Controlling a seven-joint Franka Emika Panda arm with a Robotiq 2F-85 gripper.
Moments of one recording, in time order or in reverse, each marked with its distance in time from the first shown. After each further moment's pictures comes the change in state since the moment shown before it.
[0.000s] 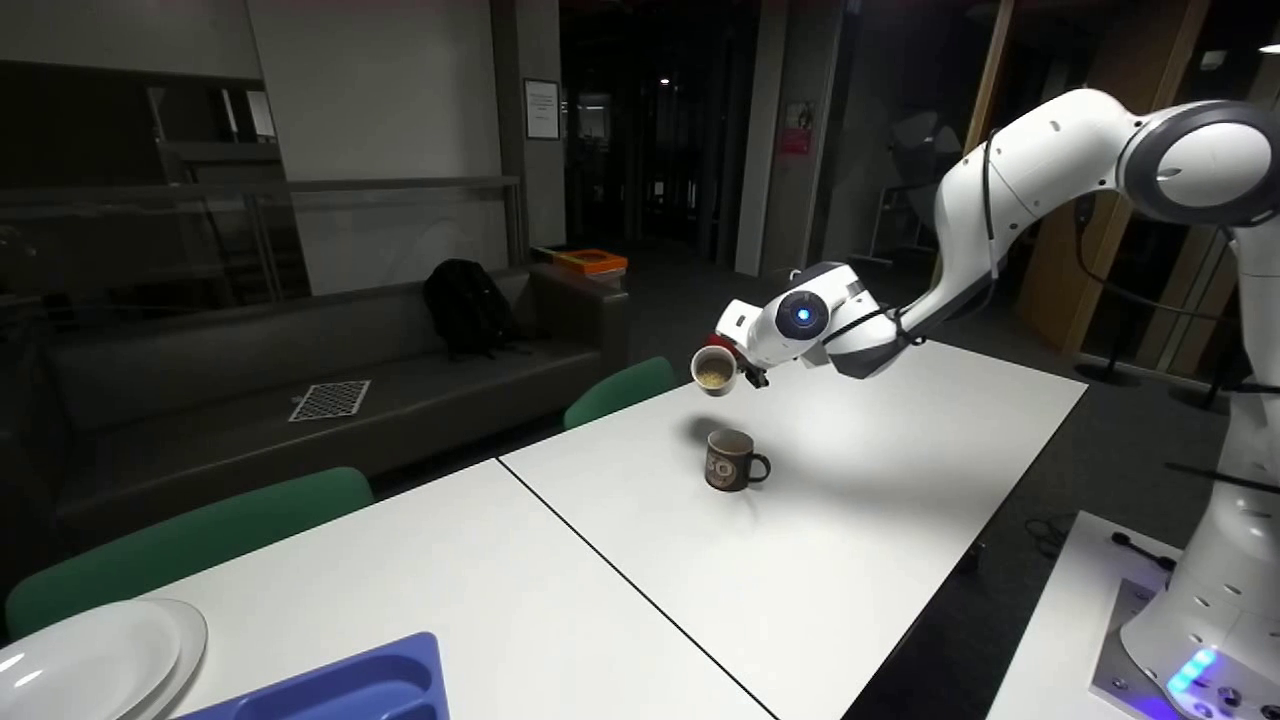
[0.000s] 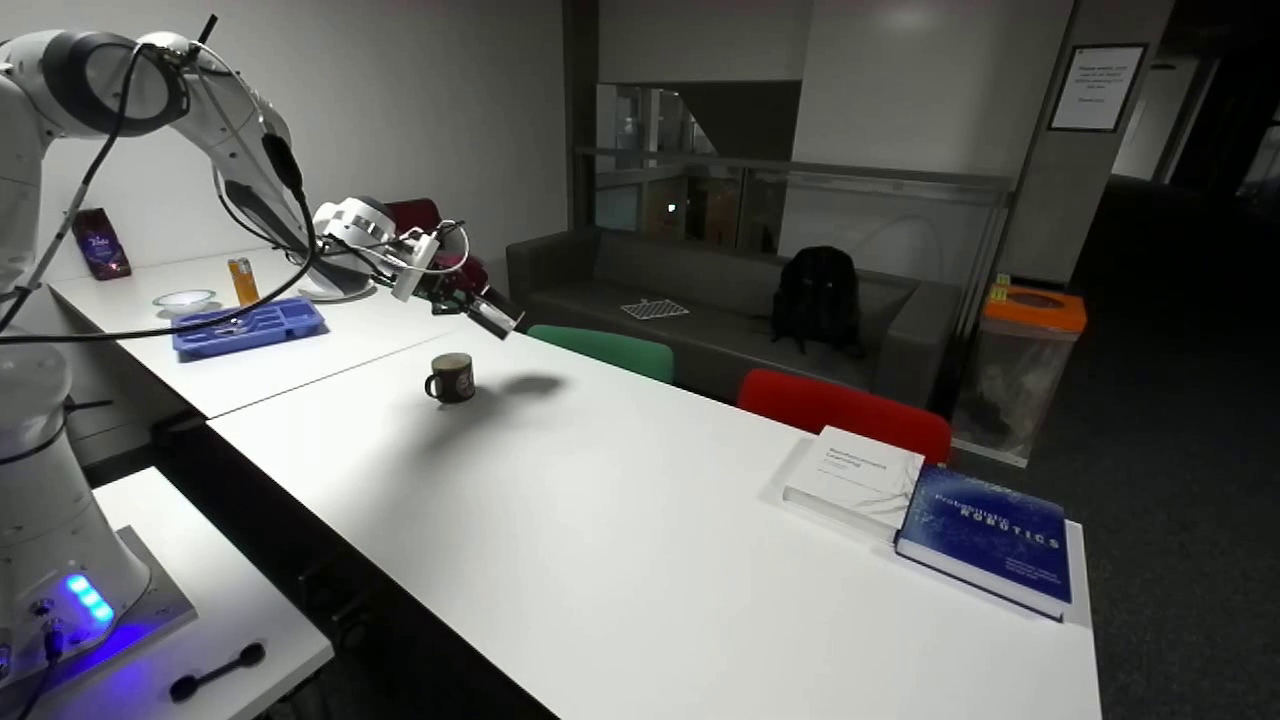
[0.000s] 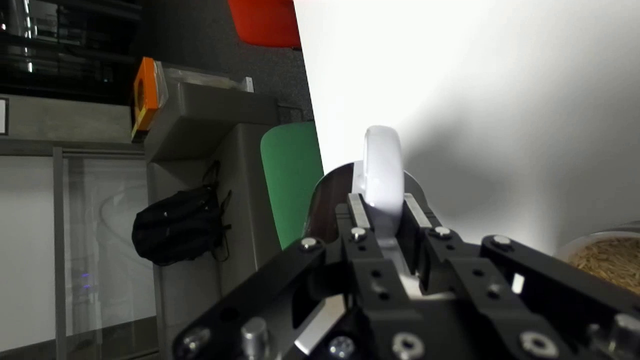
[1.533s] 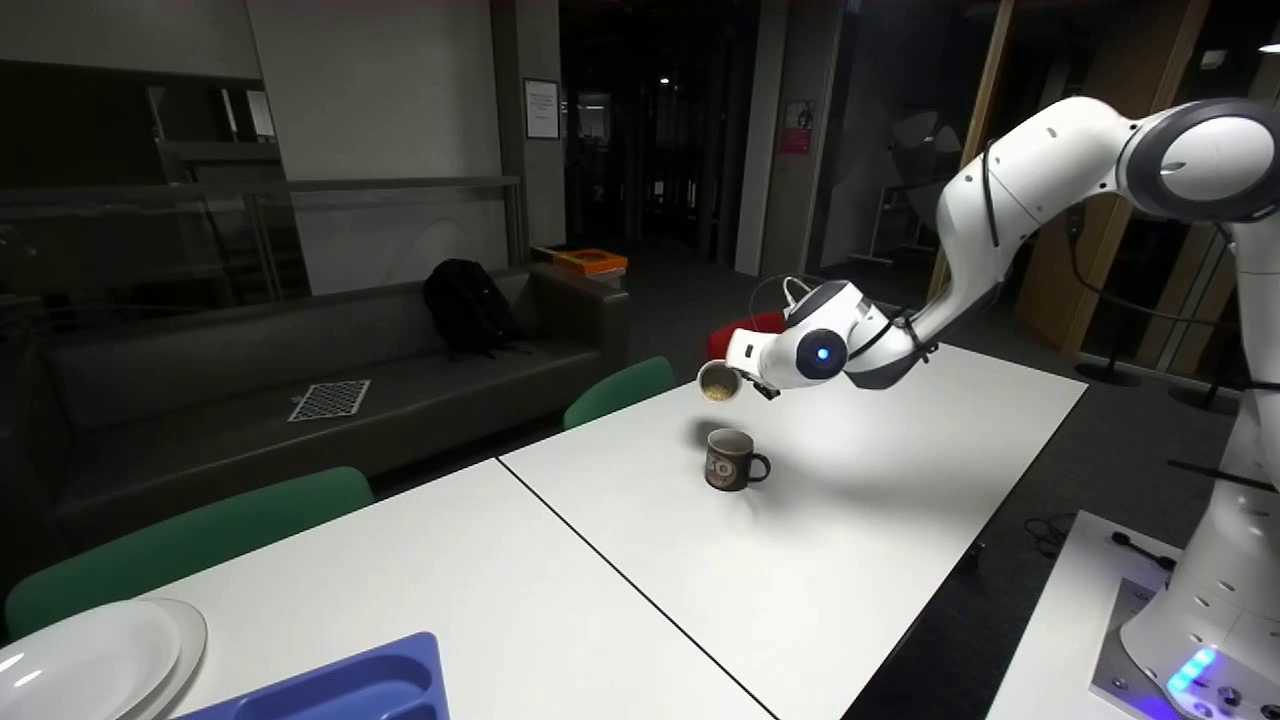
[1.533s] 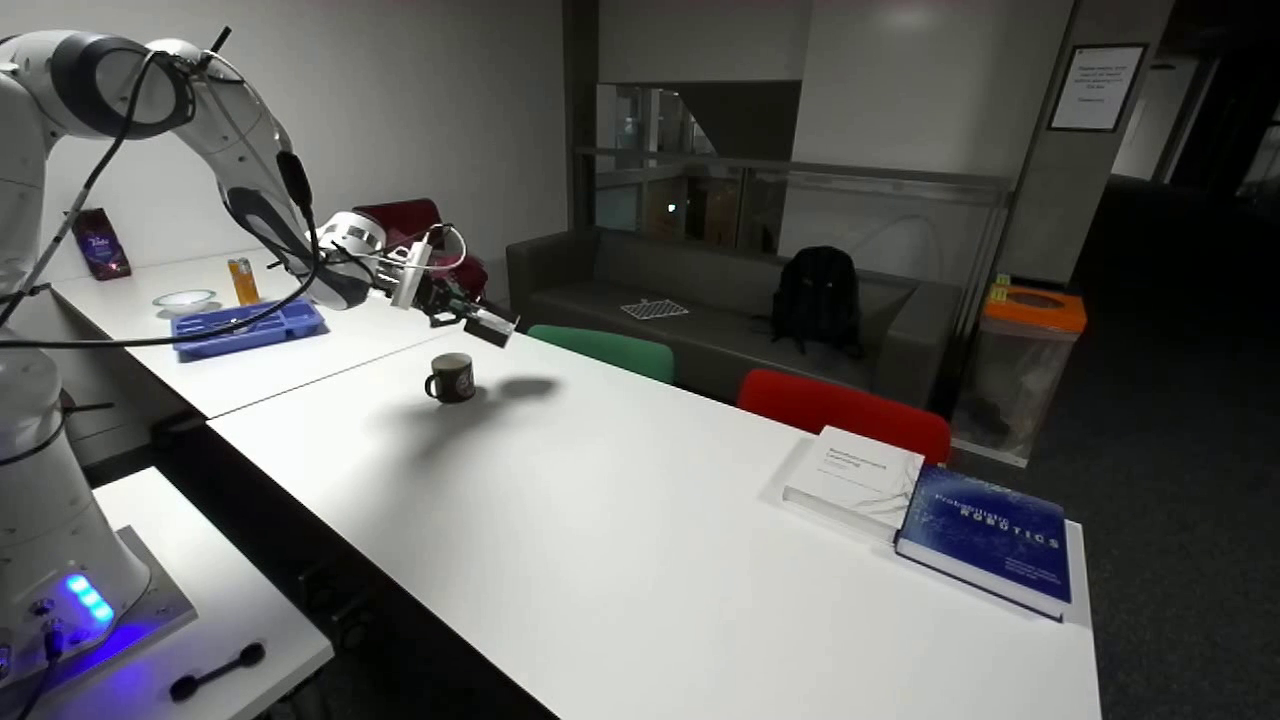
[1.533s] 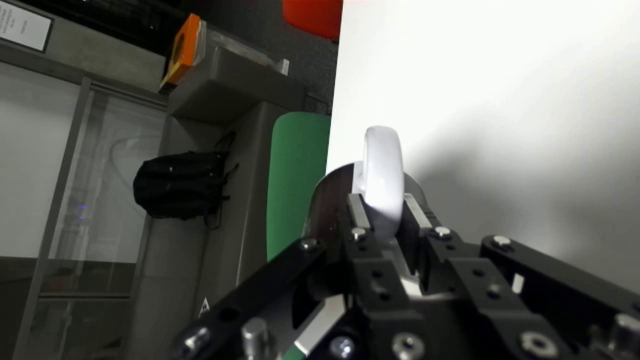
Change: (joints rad) arm -0.091 0.000 0.119 -0.071 -0.278 -0.078 0.000
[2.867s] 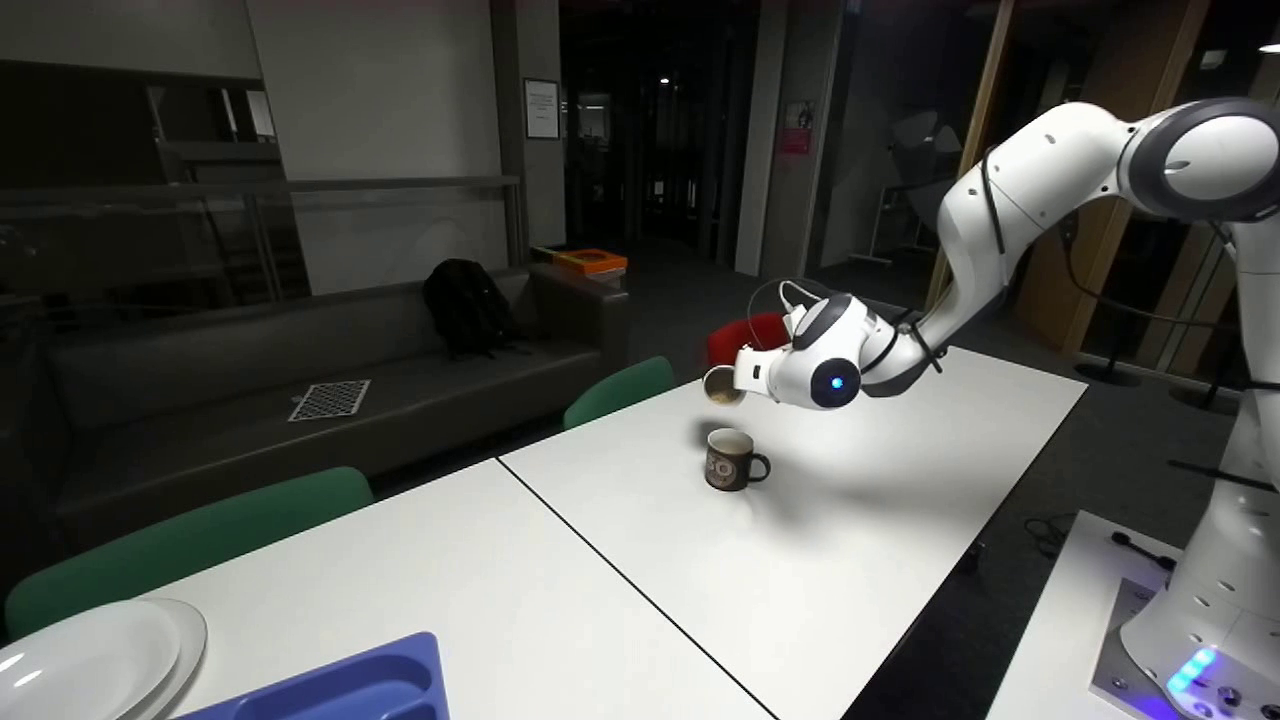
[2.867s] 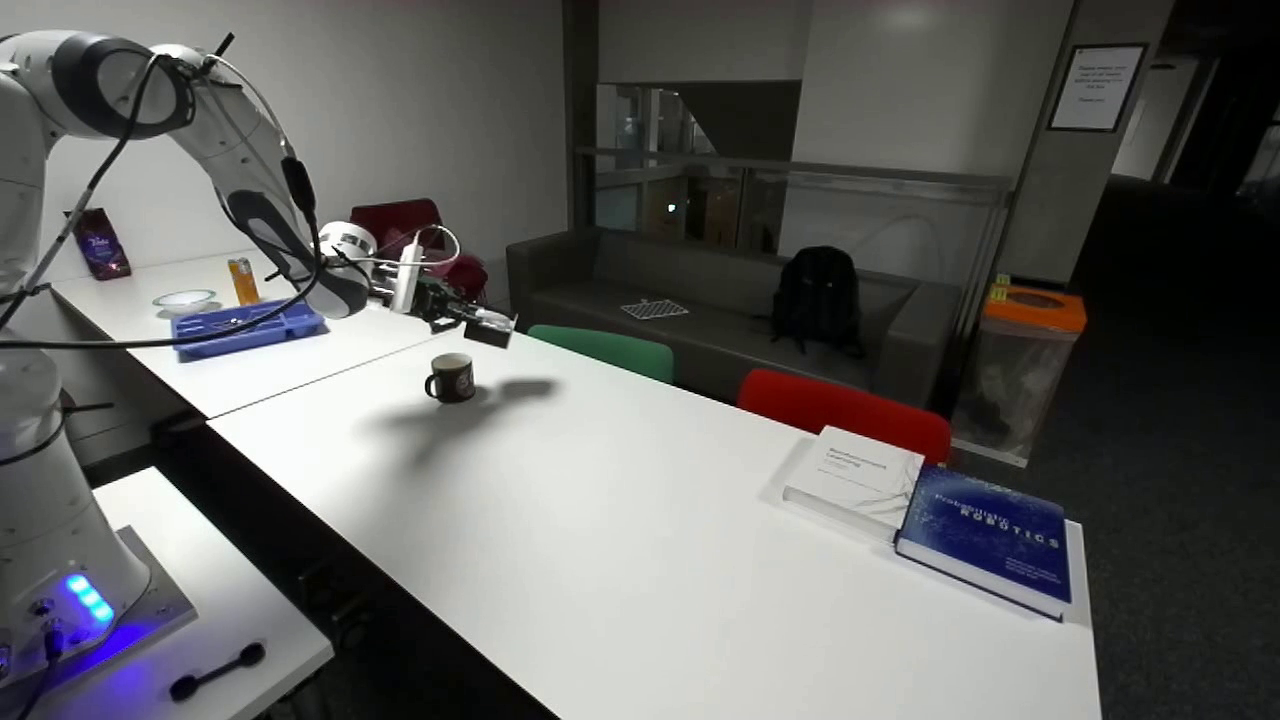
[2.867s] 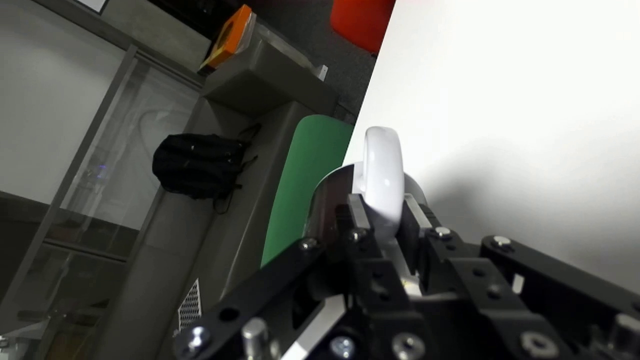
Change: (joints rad) arm -0.001 0.000 0.022 -0.055 -0.183 -0.089 -0.016
